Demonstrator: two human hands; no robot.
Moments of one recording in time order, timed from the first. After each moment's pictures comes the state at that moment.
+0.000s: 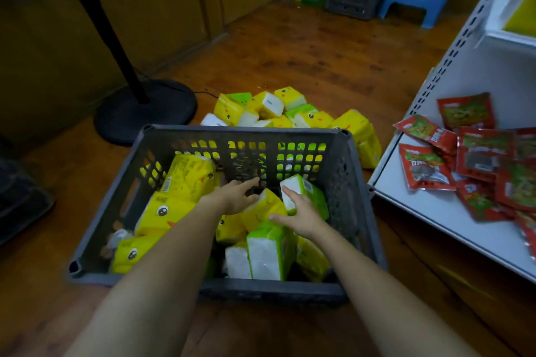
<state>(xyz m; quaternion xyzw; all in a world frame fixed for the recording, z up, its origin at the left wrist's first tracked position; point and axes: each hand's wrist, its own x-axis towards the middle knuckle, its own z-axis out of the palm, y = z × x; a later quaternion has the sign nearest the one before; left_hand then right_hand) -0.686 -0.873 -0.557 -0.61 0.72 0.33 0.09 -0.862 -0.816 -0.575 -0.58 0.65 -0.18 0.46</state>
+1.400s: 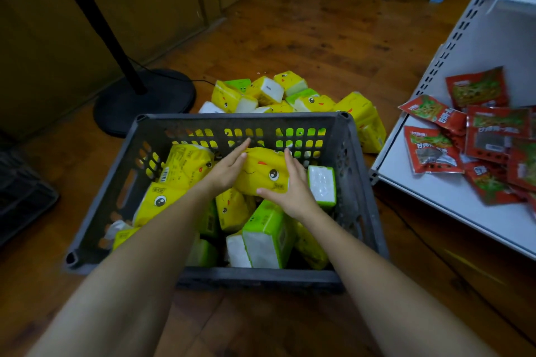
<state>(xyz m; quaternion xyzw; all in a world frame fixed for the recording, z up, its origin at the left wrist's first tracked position) -0.679 -0.882 -0.556 -0.57 0.66 0.45 -0.20 -0.848 -0.821 -0.564 -0.57 0.62 -0.32 0.44</state>
